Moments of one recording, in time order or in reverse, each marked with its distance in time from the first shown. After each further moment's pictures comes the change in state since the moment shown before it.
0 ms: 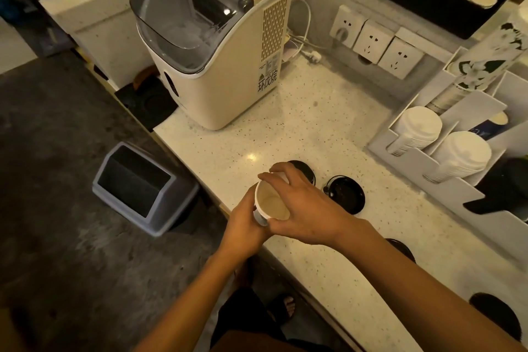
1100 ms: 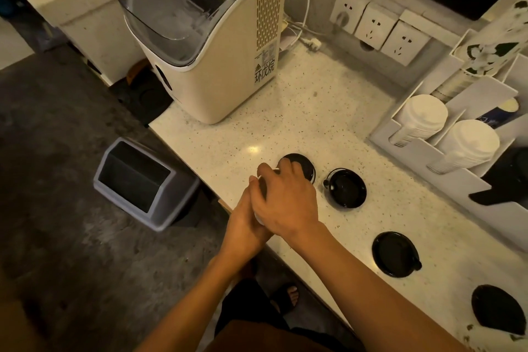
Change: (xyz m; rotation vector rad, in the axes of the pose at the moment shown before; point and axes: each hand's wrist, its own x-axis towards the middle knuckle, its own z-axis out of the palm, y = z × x) left_hand -0.009 -0.022 0.002 0.090 -0.125 0.185; right_hand 0.030 -0.018 0.043 -0.178 0.335 0.360
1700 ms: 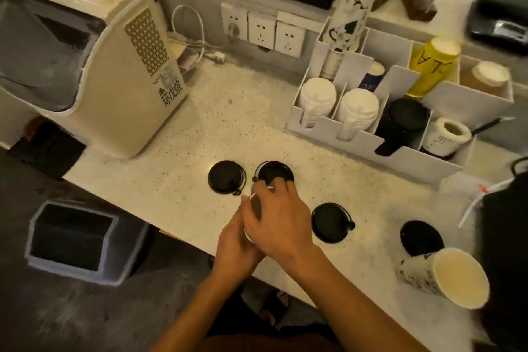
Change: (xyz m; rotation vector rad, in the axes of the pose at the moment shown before) left_hand -0.002 0.065 0.085 0.031 -0.149 -0.065; right_hand -0.076 0.082 -0.037 0.075 0.170 0.285
